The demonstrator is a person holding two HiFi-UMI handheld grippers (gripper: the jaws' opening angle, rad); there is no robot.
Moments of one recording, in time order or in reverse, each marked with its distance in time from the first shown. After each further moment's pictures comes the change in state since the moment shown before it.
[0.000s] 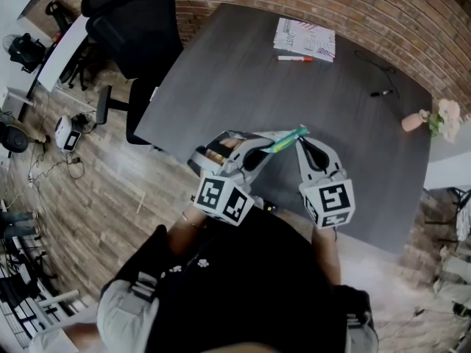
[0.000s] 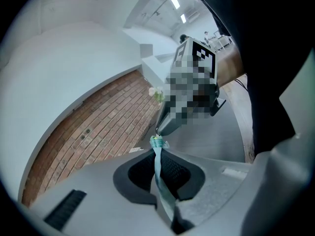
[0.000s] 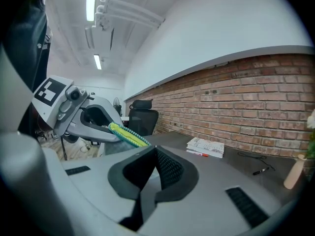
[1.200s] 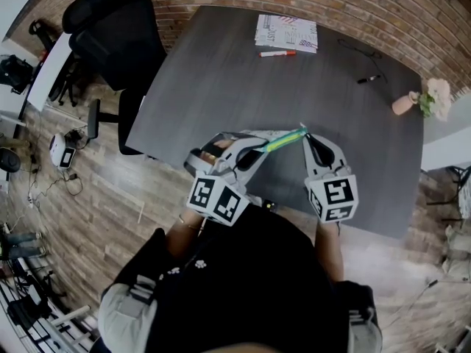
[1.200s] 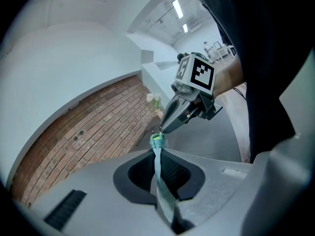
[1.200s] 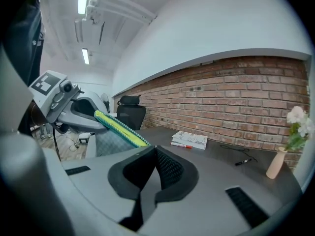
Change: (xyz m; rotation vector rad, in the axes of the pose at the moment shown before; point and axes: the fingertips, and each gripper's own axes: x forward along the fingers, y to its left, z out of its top) left arm 0.009 -0.006 0.016 -0.049 -0.080 -0.059; right arm -0.024 -0.044 -0.025 0.032 0.032 -0.136
